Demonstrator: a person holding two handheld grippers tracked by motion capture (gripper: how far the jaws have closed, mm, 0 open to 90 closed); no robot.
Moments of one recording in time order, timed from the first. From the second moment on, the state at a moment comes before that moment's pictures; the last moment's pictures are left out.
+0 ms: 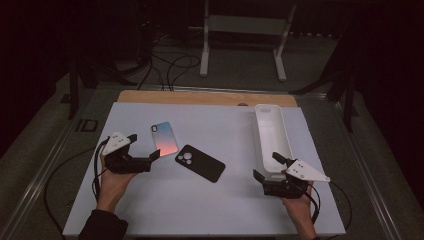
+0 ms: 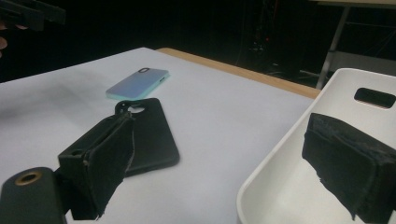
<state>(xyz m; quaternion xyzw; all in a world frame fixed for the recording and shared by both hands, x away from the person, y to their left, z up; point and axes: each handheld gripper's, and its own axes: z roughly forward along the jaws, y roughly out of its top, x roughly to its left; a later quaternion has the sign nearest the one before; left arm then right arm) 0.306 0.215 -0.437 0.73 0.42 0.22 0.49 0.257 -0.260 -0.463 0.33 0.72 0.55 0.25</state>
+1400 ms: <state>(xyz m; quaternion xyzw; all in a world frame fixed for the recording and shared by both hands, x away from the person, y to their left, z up) 0.383 0.149 -0.496 0.79 0.43 0.15 0.40 0.255 -0.257 -0.461 0.33 0.72 0.55 0.26</state>
